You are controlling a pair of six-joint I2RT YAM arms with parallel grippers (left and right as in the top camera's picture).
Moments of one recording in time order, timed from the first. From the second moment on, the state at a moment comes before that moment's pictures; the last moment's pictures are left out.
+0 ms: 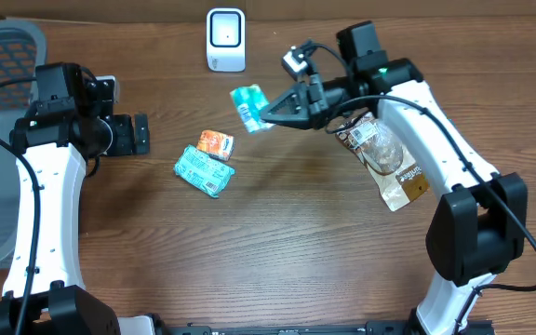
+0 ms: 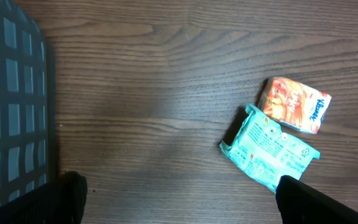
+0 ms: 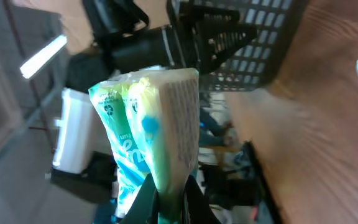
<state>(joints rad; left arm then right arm) 0.19 1.54 1.36 -0.94 0.11 0.09 0.29 1.95 1.67 -0.82 -1.50 0.28</state>
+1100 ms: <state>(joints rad) 0.19 1.54 1.36 -0.94 0.11 0.09 0.18 1.95 1.67 -1.06 -1.17 0.07</state>
